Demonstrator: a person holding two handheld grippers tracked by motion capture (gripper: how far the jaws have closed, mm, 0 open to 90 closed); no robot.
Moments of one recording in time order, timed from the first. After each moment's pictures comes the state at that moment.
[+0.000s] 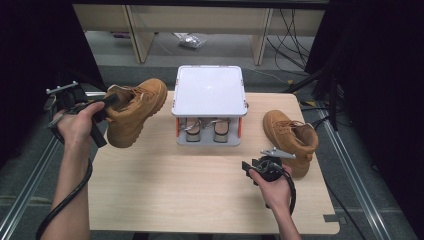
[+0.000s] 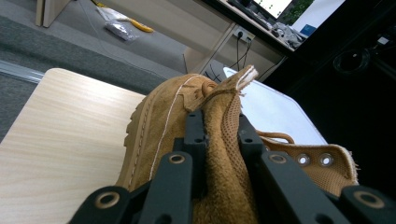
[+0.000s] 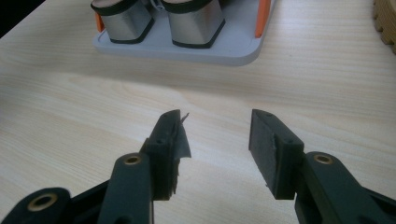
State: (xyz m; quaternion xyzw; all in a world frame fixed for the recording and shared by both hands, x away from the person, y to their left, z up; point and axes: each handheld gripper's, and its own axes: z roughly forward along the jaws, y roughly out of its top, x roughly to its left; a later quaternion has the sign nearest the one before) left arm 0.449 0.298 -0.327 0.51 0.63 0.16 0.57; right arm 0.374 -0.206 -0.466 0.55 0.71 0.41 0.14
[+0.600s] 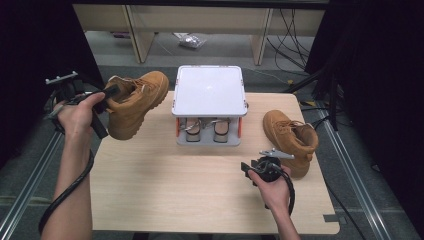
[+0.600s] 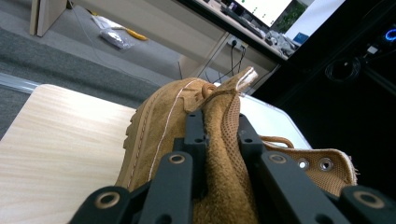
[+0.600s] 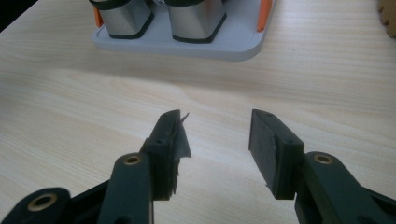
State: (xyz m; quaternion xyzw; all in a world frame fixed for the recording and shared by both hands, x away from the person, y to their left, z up) left arm 0.461 0.293 -0.312 0.51 0.62 0.16 0.58; right arm 0.375 -0.205 -0.469 0.55 0.72 0.41 0.14
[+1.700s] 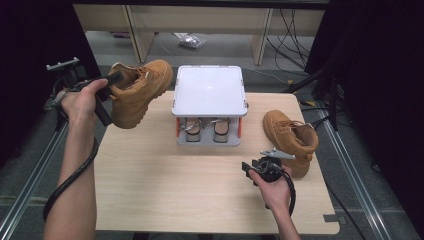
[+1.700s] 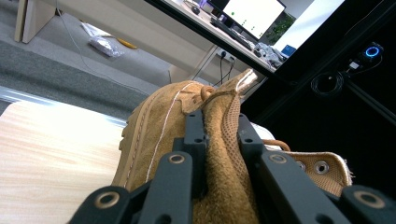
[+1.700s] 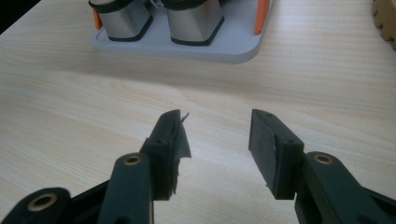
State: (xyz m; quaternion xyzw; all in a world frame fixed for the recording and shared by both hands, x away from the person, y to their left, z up) left arm 0.477 0.281 -0.285 0.49 0.61 0.15 0.60; right arm 0.373 -0.206 -0.467 0.55 0.71 0.41 0.15
